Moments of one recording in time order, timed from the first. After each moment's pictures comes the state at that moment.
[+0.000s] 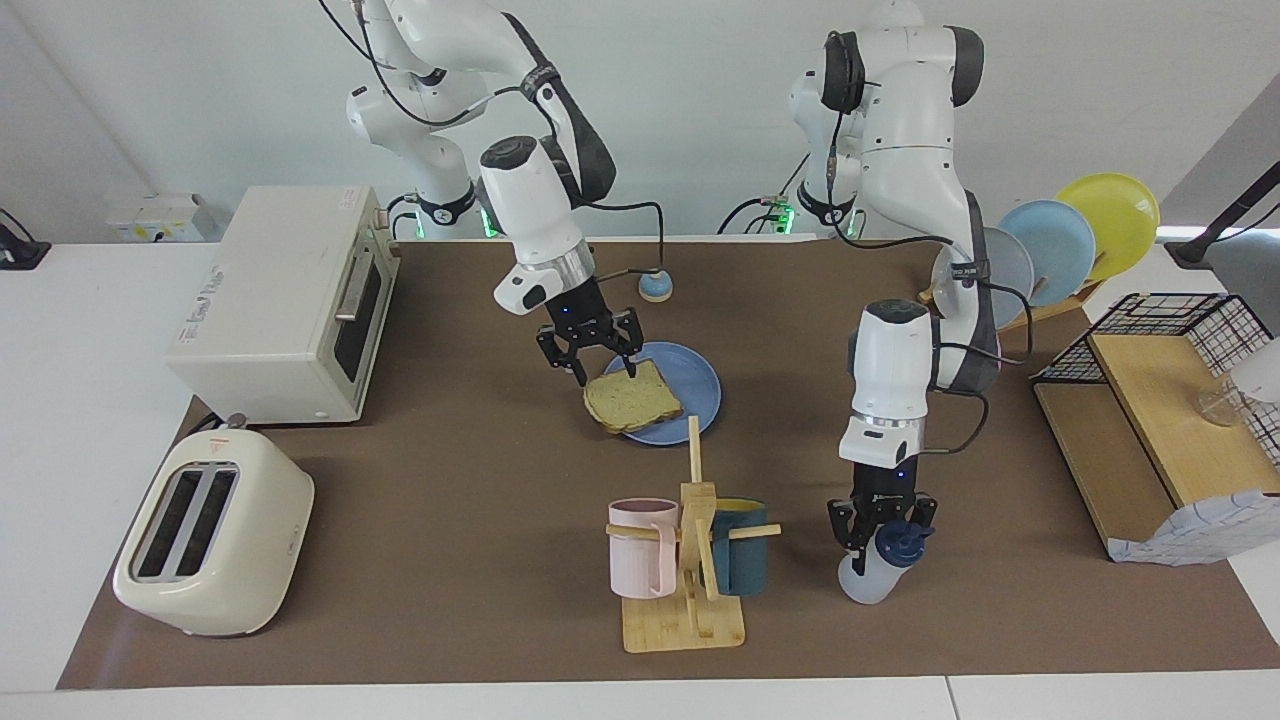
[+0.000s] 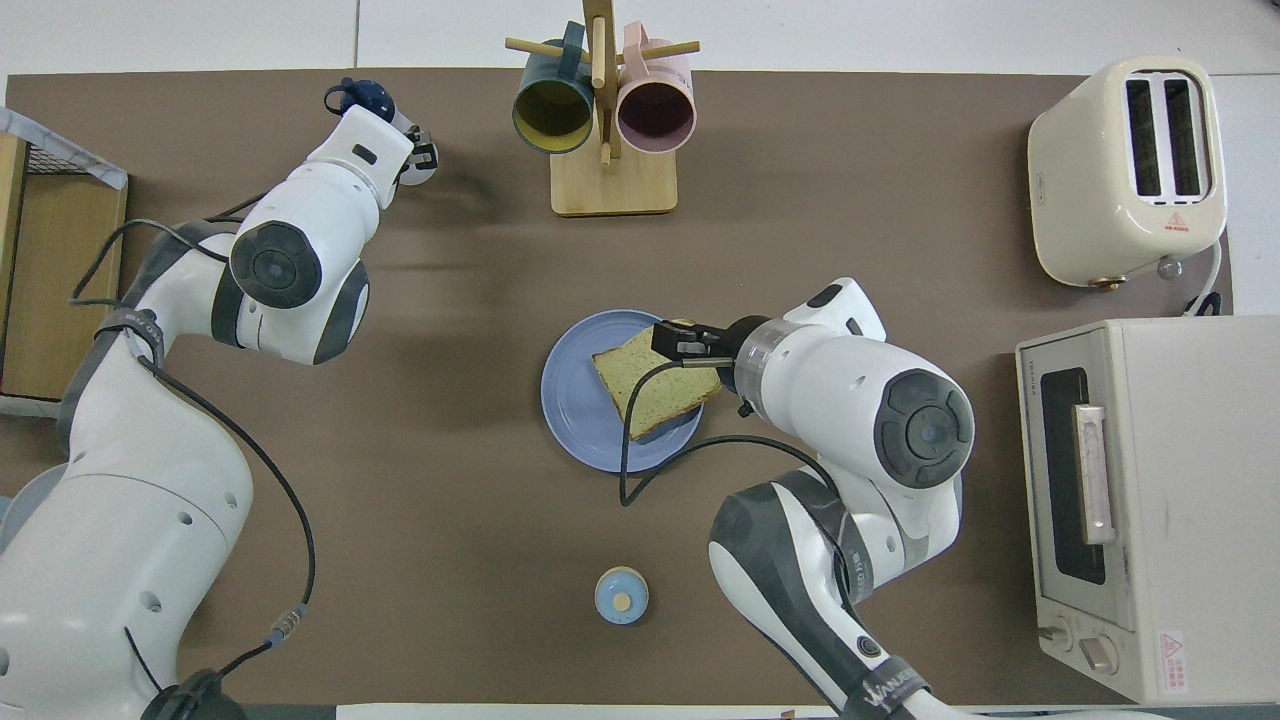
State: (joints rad) left arm -0.41 0.61 0.21 -1.74 0.21 3.07 -0.51; right arm 0.43 0.10 0.08 -2.15 0.21 2.70 0.46
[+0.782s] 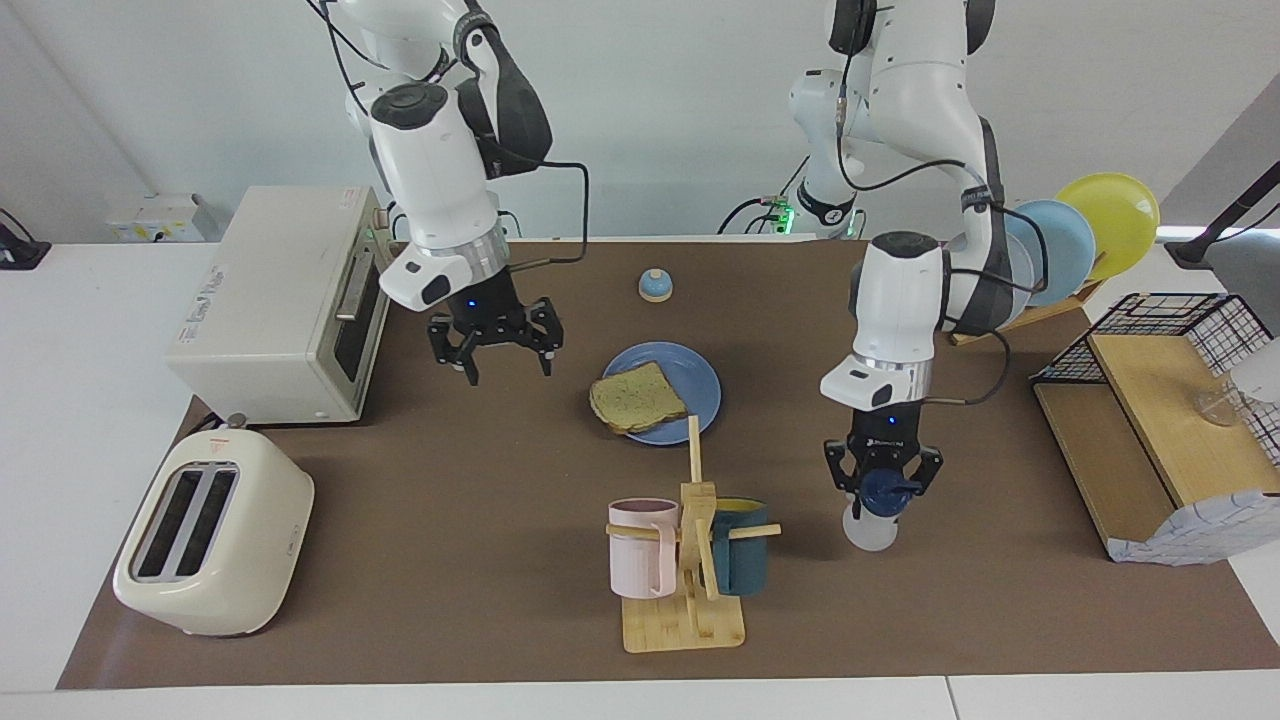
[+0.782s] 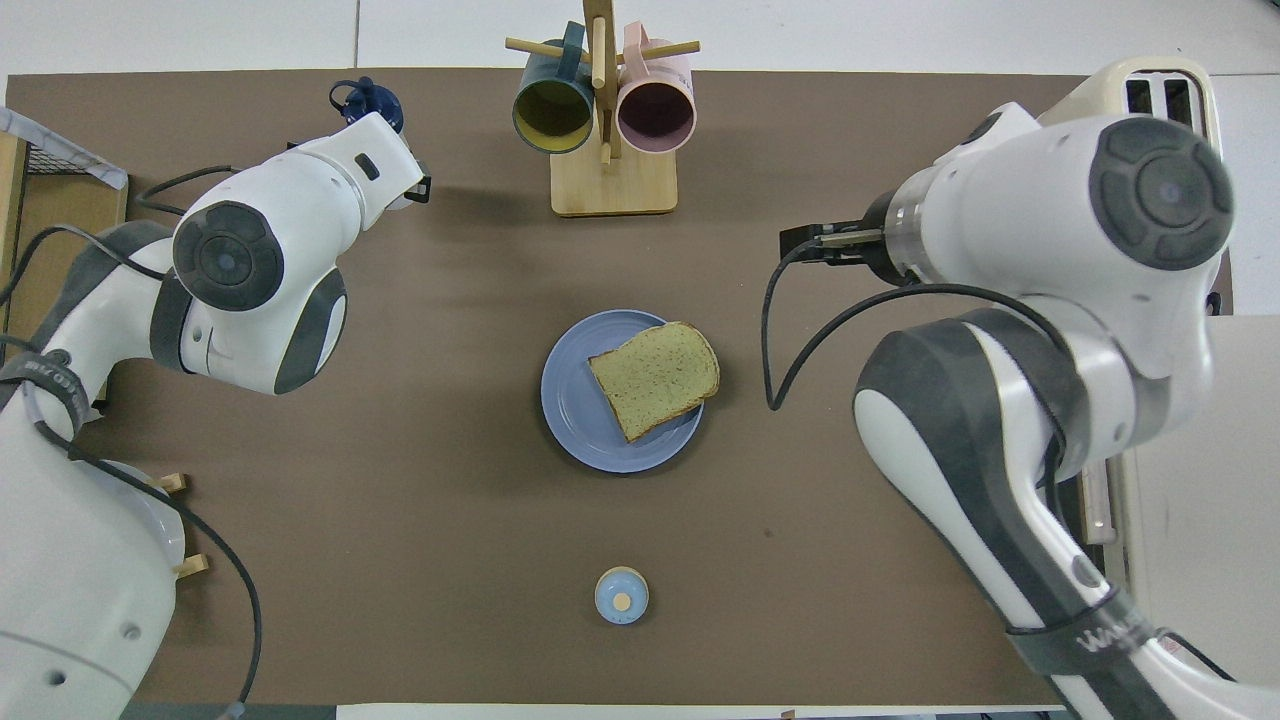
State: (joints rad) left arm -0.45 0.29 0.16 -1.87 0.22 2.69 -0.07; right arm 0.21 0.12 0.07 -1.72 0.03 2.04 0.22
